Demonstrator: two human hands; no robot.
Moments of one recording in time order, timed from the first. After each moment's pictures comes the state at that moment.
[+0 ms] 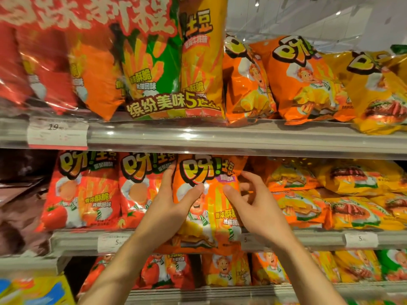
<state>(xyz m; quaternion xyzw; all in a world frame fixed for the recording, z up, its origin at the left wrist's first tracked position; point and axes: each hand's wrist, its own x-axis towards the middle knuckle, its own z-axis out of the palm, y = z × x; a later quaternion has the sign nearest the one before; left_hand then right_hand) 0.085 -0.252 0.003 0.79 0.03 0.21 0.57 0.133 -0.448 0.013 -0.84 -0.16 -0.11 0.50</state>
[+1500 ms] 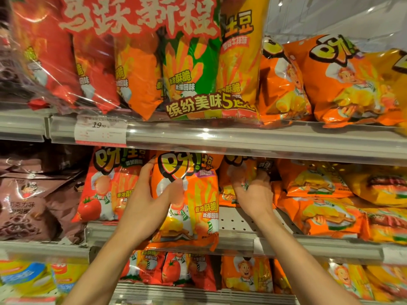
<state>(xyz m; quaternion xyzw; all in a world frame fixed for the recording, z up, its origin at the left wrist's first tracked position) 0.053 -0.181 0.004 0.80 0.09 0.30 0.52 0.231 -0.382 -0.034 -0.92 -0.06 -0.18 0.33</state>
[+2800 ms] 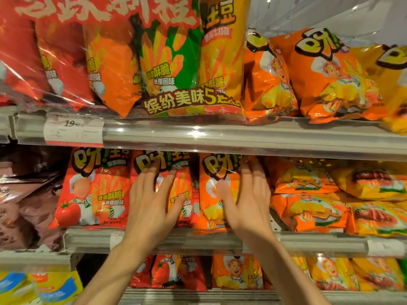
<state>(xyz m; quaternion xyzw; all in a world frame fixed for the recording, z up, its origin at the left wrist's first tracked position) 0.094 -0.194 -0.035 0.93 0.08 0.33 0.12 0.165 -0.399 -0.030 -0.89 -0.18 -0.26 0.32</state>
